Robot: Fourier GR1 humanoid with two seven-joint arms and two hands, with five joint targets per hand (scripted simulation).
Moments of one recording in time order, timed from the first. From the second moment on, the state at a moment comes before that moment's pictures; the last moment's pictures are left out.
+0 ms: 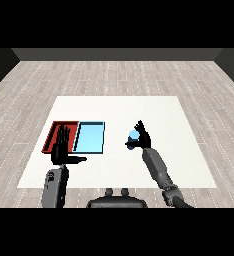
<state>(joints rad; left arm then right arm) -0.01 0.05 0.10 -1.66 0.13 -0.11 -0.36 -0.53 -0.01 -0.01 -0.74 -0.37 0.09 -0.44</state>
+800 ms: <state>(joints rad) 0.01 0.07 0.11 -1.68 0.14 -0.13 -0.36 -0.64 -0.01 0.04 -0.55 -0.35 -0.19 -0.53</state>
